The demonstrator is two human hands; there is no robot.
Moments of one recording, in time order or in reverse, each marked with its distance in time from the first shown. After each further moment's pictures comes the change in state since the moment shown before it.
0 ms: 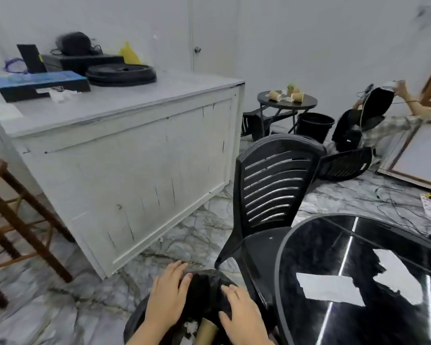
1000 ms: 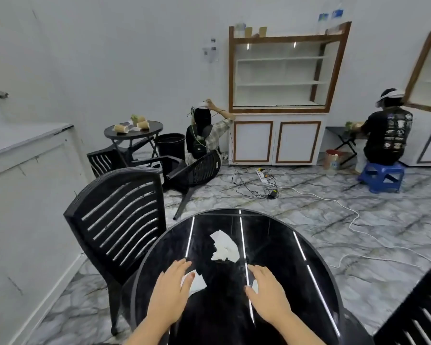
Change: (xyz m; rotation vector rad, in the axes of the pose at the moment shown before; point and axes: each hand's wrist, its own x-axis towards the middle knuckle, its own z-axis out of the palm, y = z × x) left_hand -0.034 0.297 0.126 -0.038 -0.354 0.645; right_hand -0.213 0.231 -0.149 0.205 0.662 0.545
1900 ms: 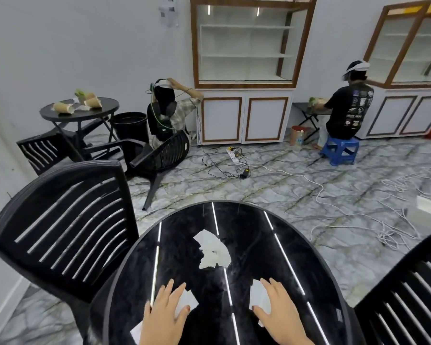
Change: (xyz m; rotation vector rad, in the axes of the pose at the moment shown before) left_hand 0.049 -0.063 0.061 0.220 -0.222 -0.015; right_hand 0.020 0.044 0.037 -0.053 -0.005 0.312
